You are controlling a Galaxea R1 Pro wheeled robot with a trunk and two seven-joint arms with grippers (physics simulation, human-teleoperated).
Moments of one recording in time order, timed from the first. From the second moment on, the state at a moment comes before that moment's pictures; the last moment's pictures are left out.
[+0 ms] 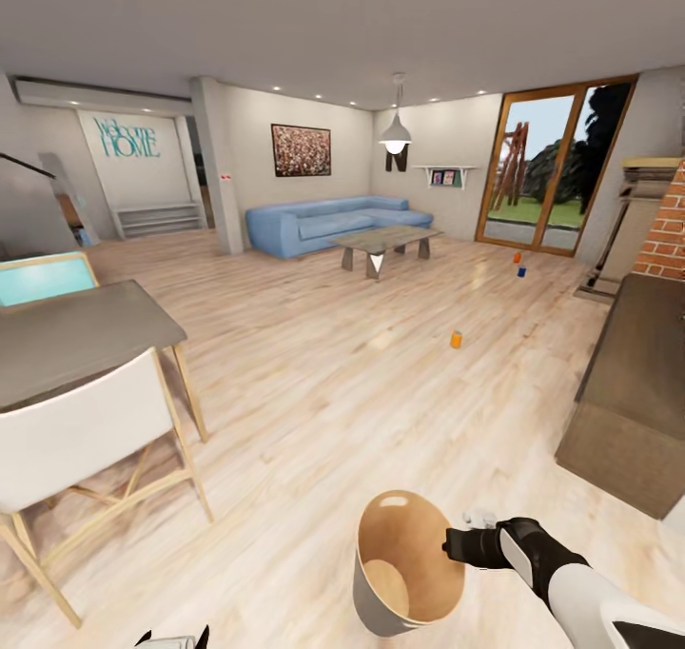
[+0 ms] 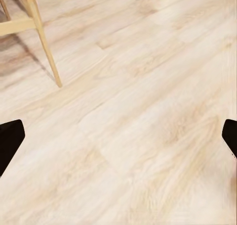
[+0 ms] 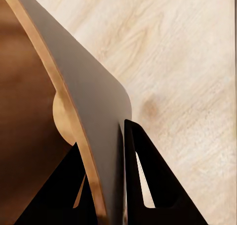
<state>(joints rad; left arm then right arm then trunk) 0.14 0.08 0.03 -1.04 0.15 -0.23 -0.08 -0.71 -0.11 -0.15 -0.21 0.01 0.46 0.43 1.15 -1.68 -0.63</state>
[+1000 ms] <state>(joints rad) 0.14 0.08 0.03 -1.04 0.15 -0.23 -0.08 -0.71 -0.11 -0.15 -0.21 0.02 0.46 0.43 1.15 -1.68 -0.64</state>
